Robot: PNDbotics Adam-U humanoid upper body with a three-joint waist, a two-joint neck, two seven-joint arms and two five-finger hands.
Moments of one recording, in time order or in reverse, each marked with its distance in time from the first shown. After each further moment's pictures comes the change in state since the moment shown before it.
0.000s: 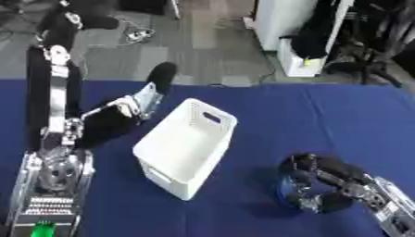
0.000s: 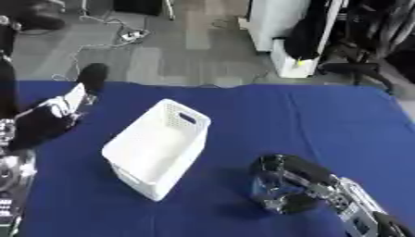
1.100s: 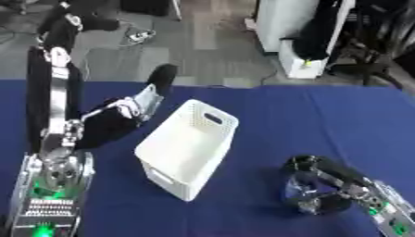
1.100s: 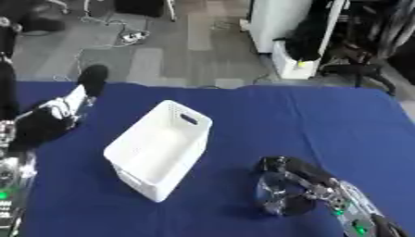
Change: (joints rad) left arm 0.000 0.000 0.000 0.000 0.000 0.000 0.000; right arm -0.004 0.025 -0.025 0.028 -0.036 0.016 0.044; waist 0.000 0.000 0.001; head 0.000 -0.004
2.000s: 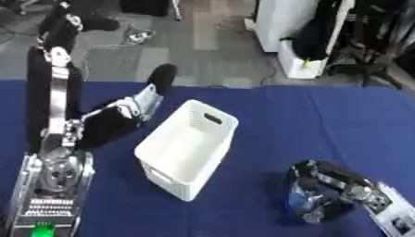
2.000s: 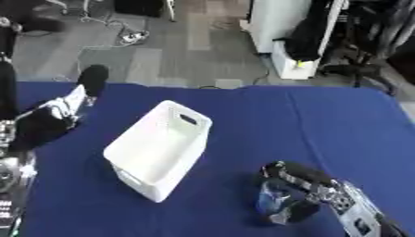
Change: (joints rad) left arm 0.000 0.000 0.000 0.000 0.000 0.000 0.000; right arm 0.007 0.000 -0.012 0.009 -0.191 -0.026 0.139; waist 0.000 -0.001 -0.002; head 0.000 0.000
